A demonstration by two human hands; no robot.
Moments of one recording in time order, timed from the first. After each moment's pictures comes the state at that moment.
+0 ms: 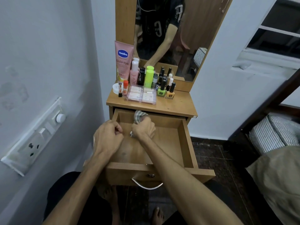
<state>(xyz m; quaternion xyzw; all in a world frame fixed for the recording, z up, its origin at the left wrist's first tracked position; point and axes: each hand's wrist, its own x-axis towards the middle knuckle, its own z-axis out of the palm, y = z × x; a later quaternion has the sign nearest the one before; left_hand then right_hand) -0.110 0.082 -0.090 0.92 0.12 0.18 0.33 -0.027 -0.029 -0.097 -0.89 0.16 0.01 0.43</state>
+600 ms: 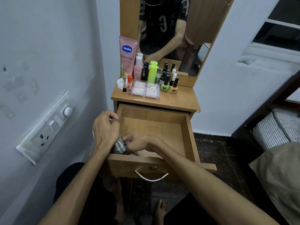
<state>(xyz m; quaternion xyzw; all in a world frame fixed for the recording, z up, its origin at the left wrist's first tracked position) -0.118 0.087 -0.084 0.84 0.20 0.26 0.42 -0.074 -0.047 -0.090 -0.82 -0.25 0.42 0.29</state>
